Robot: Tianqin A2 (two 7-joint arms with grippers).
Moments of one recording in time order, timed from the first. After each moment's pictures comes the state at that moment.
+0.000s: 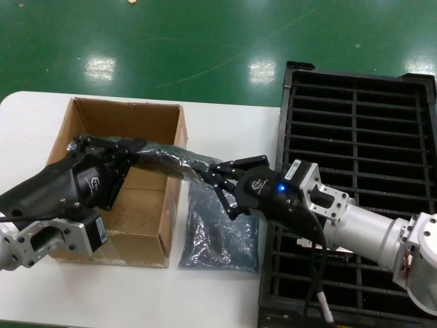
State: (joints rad) left arm -0.19 -0.80 1.67 -1.88 -1.25 0.44 0.22; right arm 0.68 0.22 -1.95 1.10 1.76 -0.74 -0.17
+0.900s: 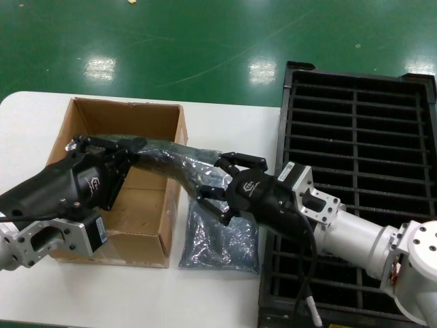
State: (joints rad) left arm -0.19 -0.80 1.67 -1.88 -1.25 0.44 0.22; right arm 0.65 0.18 -1.94 1.11 1.77 -0.71 -0.15
